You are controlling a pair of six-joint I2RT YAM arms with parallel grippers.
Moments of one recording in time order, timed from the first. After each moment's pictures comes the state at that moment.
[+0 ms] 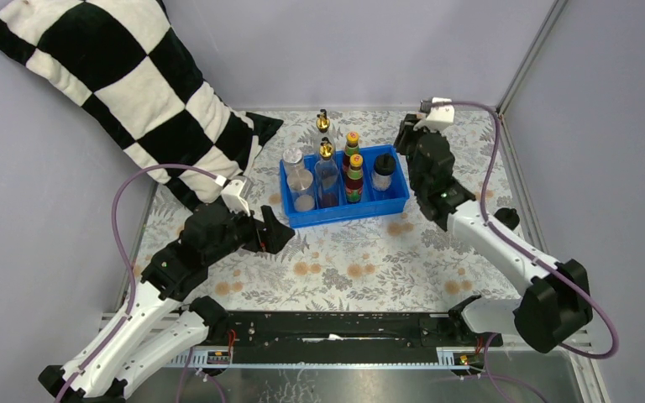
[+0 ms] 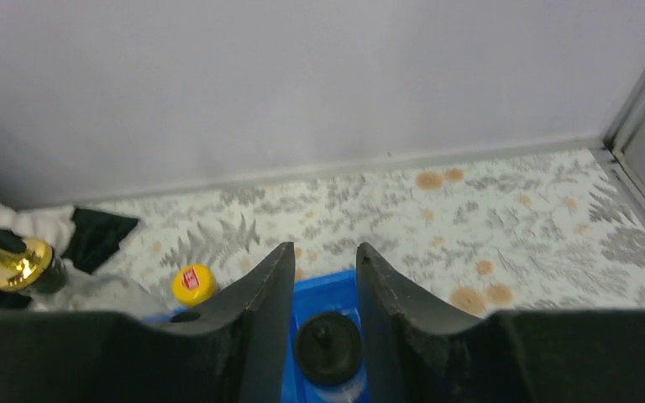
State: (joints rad) left arm -0.62 0.63 0.75 -0.55 0.09 -0.48; right arm 0.52 1.29 0.92 0.43 0.54 0.12
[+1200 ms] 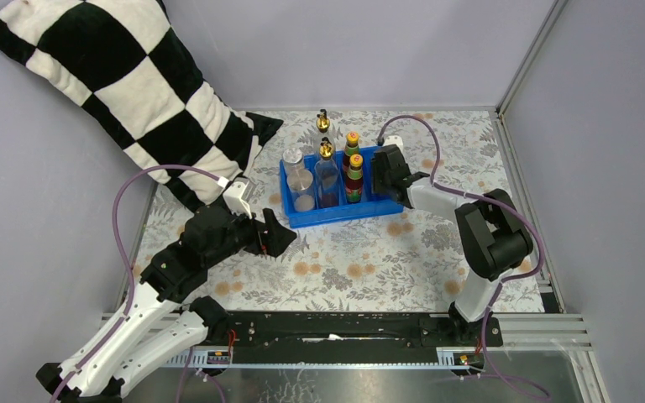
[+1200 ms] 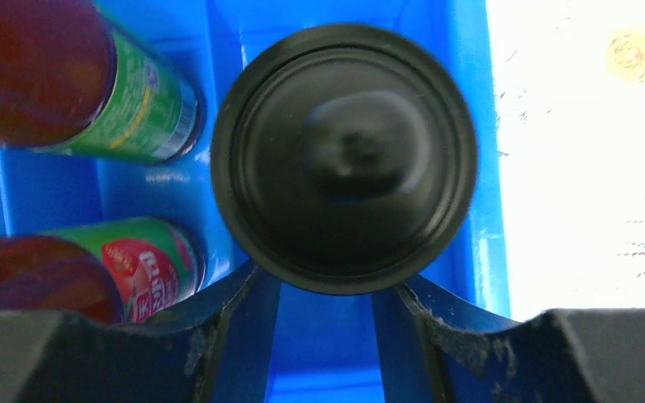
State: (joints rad) left arm -0.66 0.62 0.75 -0.55 0.09 -0.48; right arm 0.49 1.77 1.06 -0.09 0.30 0.27
